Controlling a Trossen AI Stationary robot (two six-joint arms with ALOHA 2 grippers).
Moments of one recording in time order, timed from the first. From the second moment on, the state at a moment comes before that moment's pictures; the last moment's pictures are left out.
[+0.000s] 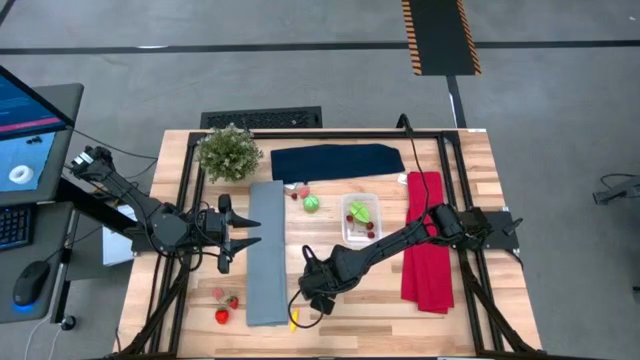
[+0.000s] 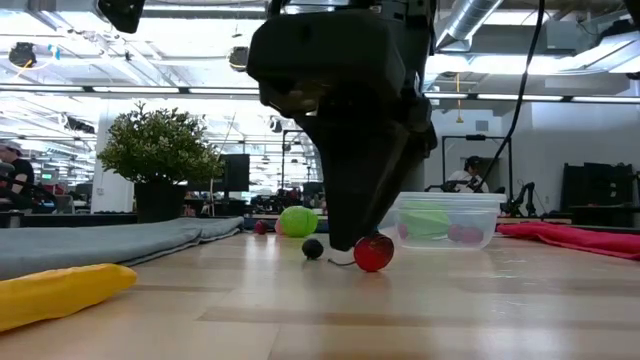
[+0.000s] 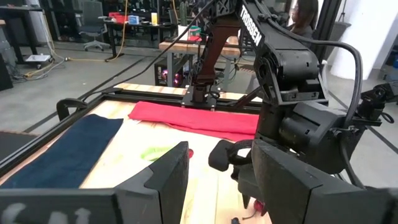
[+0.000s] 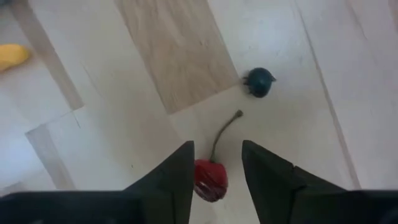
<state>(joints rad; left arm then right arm) -0.63 0.75 0.51 0.13 -0.71 -0.18 0.39 2.29 1.82 -0.95 0.08 0.75</state>
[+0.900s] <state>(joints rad) -0.63 0.75 0.51 0.15 -0.69 -0.18 0.39 2.31 1.81 -0.95 0.04 0.80</state>
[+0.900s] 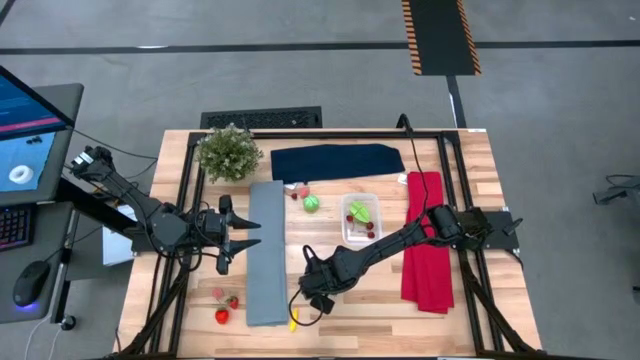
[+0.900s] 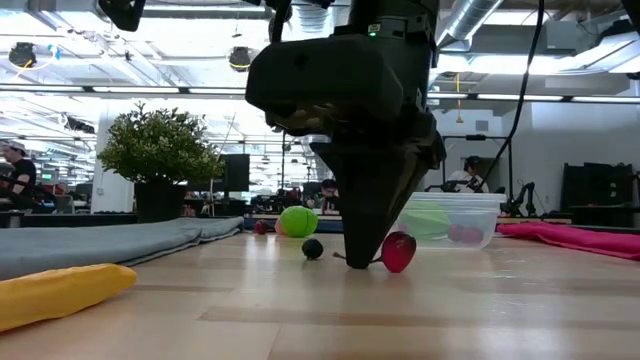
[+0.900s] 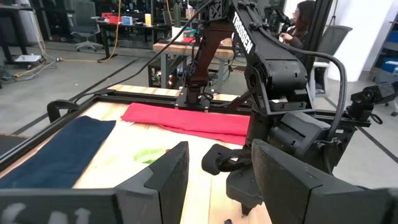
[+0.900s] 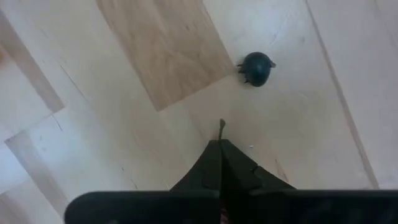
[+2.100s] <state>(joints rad) -0.63 0.75 0.51 0.15 -0.66 -0.17 0.28 2.26 2.02 -1.56 0.49 0.78</state>
